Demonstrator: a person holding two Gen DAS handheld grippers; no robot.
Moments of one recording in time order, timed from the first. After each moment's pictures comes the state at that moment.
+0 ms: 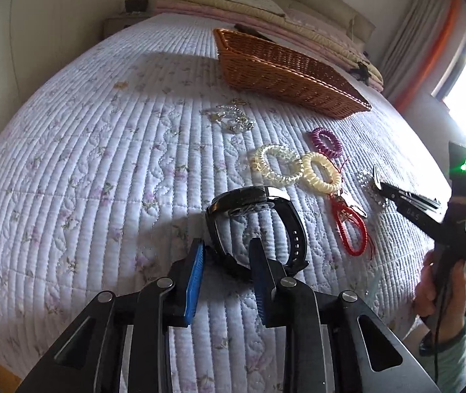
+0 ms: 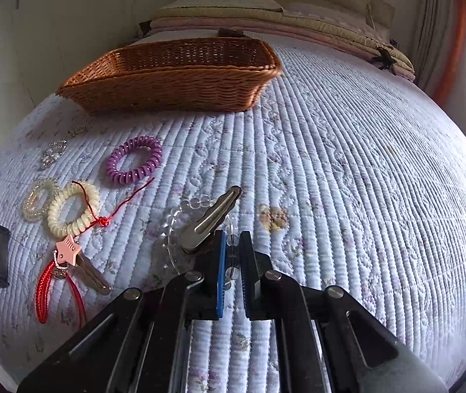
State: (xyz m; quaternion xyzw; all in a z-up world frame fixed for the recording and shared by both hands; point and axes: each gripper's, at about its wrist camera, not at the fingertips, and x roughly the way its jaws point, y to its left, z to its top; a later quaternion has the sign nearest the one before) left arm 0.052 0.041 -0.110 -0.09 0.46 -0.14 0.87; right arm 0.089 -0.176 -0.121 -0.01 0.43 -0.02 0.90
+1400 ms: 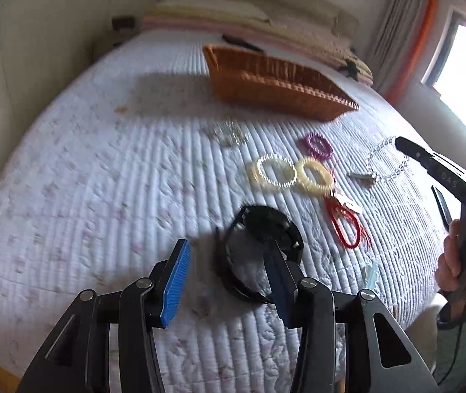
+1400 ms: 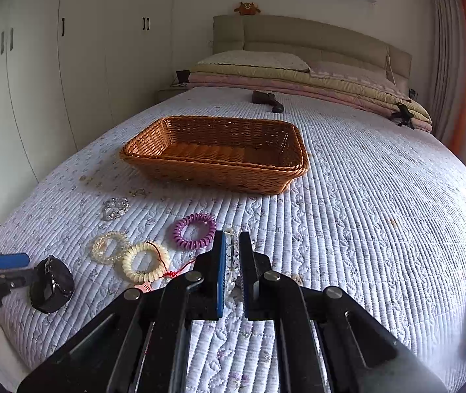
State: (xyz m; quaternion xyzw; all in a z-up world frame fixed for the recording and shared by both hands) left arm 0.049 0.049 -0.097 -0.06 0.46 -0.15 0.87; right arm 0.060 -0.155 -0.054 -0.02 0.32 0.04 0.95
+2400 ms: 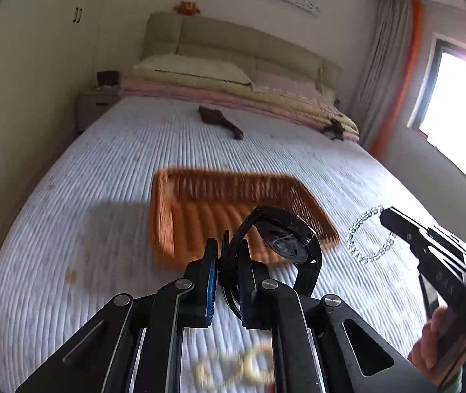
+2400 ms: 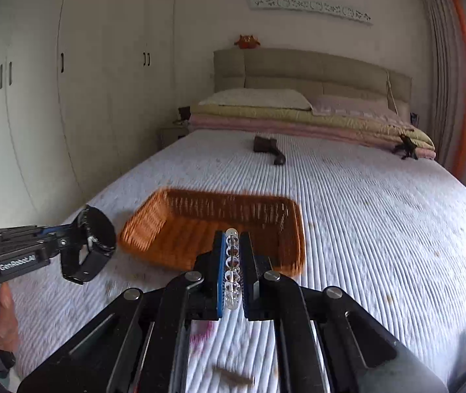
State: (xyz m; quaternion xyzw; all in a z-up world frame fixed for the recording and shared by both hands) left arm 0.193 -0.011 0.016 -0.07 0.33 -0.17 0.93; right arm 0.146 -0.159 0.028 0.00 0.25 0.05 0.97
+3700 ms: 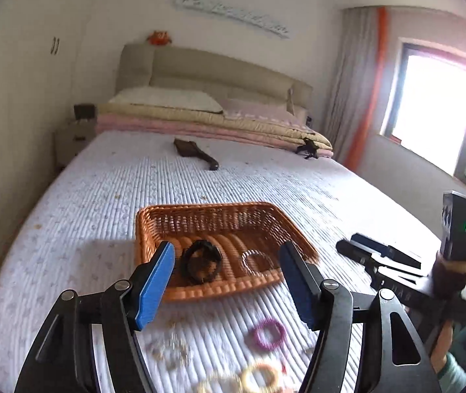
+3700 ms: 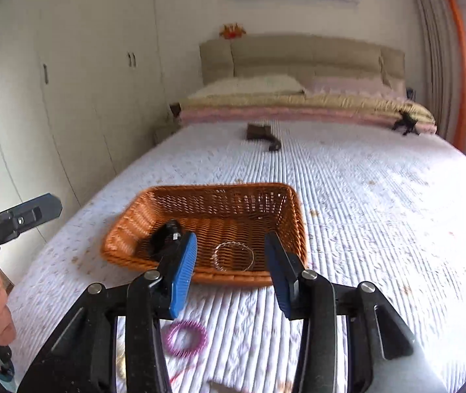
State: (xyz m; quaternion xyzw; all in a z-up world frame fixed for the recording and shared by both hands) left arm 0.151 -0.004 0.037 -0.05 0.25 -0.23 0.94; right arm 0.120 -0.185 0.009 0.04 0.25 0.04 0.97
